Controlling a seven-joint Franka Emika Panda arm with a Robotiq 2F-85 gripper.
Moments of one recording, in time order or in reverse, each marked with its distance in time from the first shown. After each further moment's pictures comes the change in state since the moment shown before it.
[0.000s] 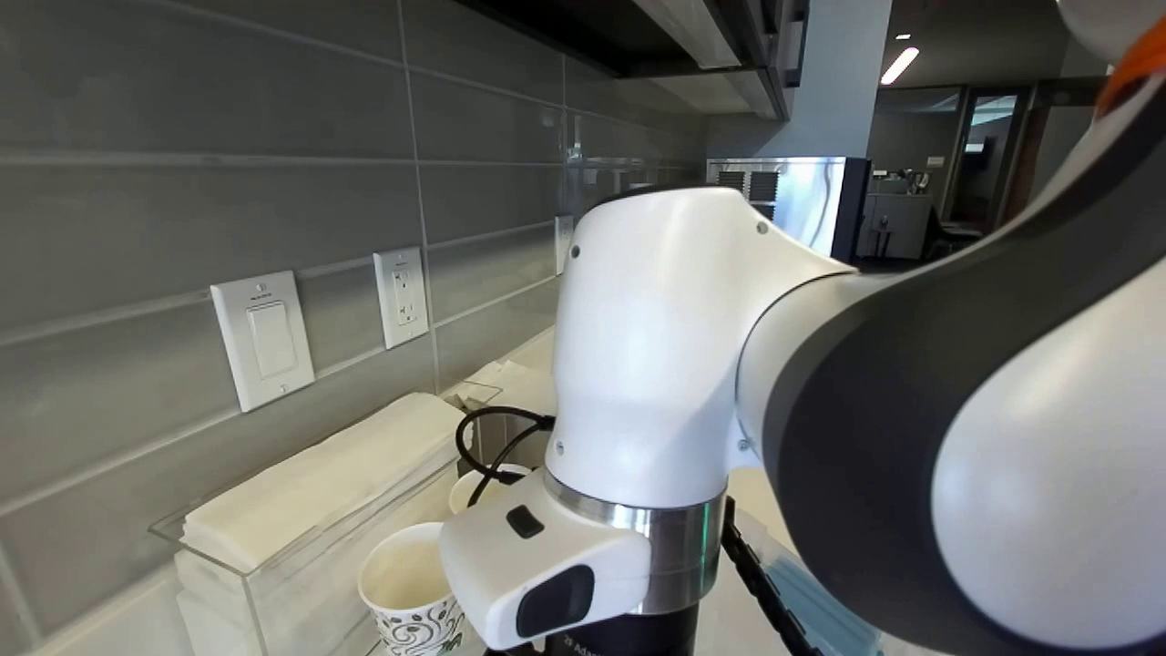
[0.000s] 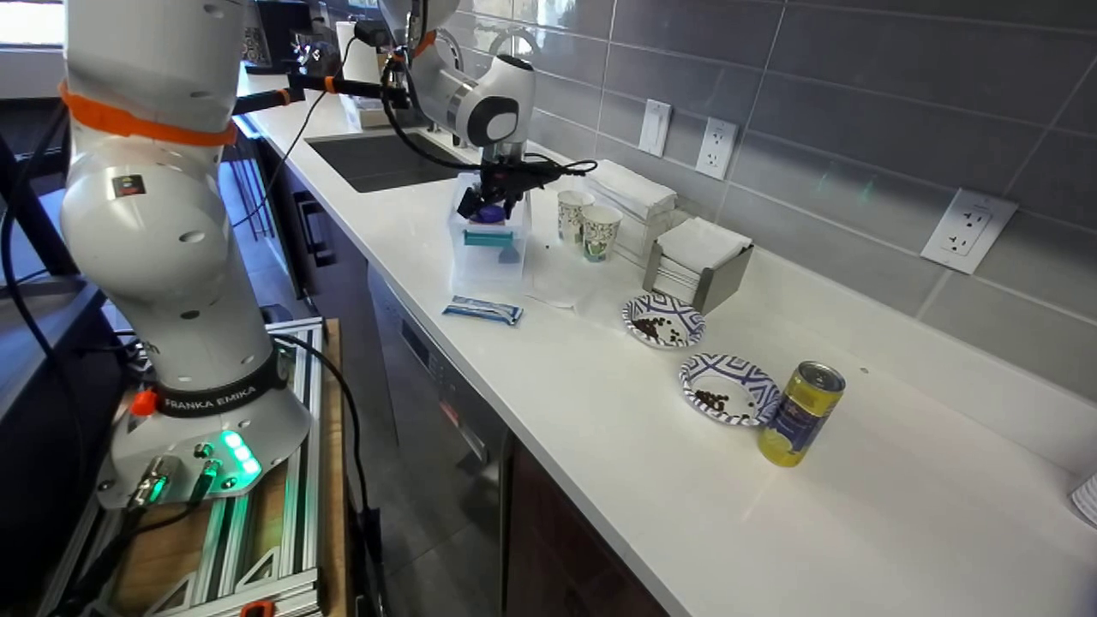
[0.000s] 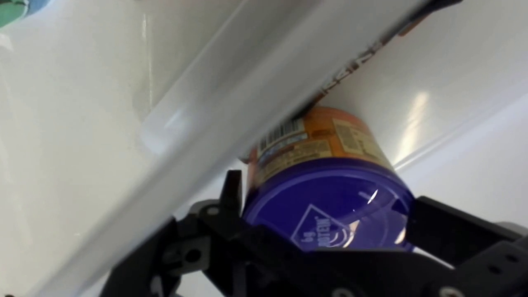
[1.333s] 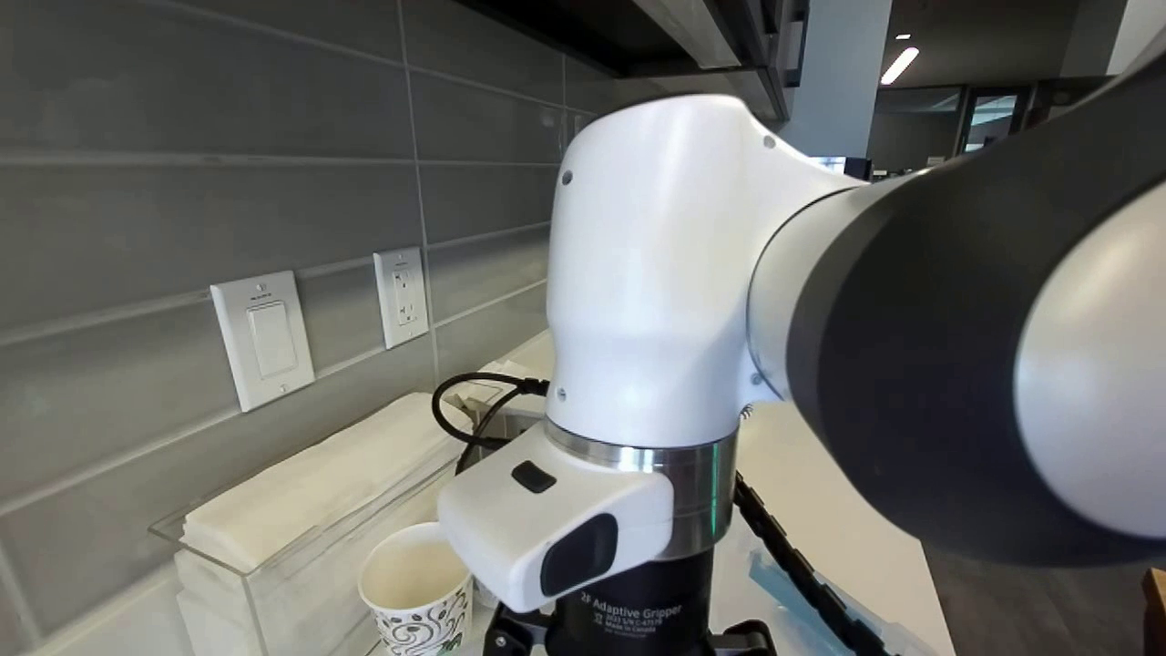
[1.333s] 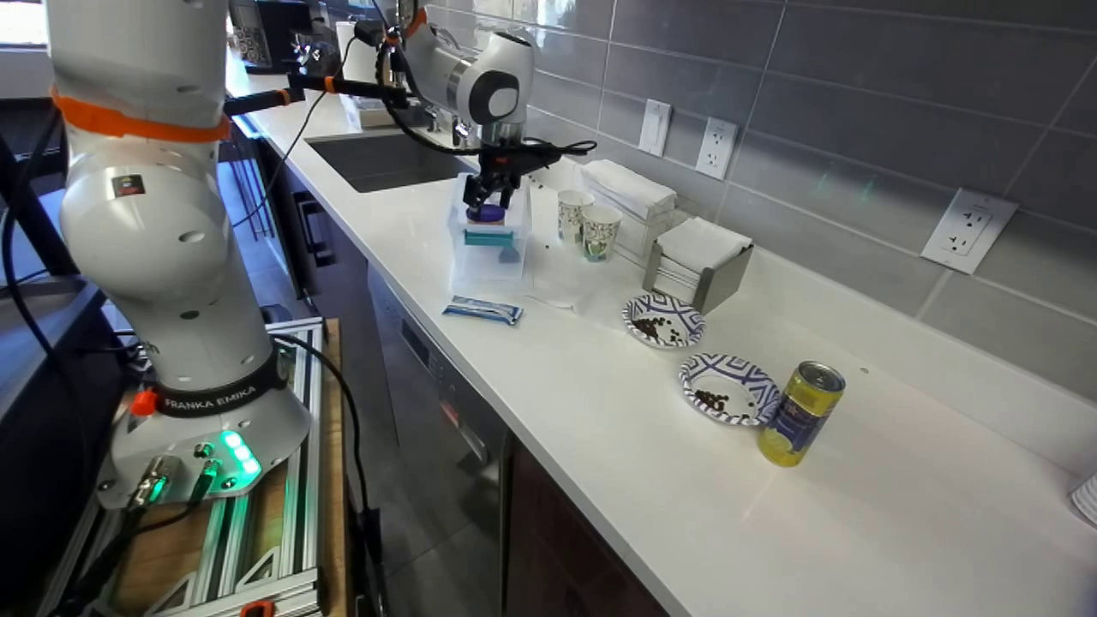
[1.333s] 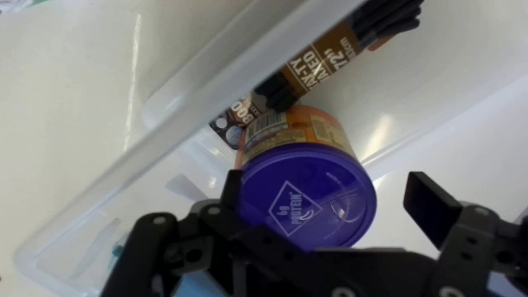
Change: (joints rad) arm -0.002 -0.072 0.002 0.010 -0.046 -0.119 -0.058
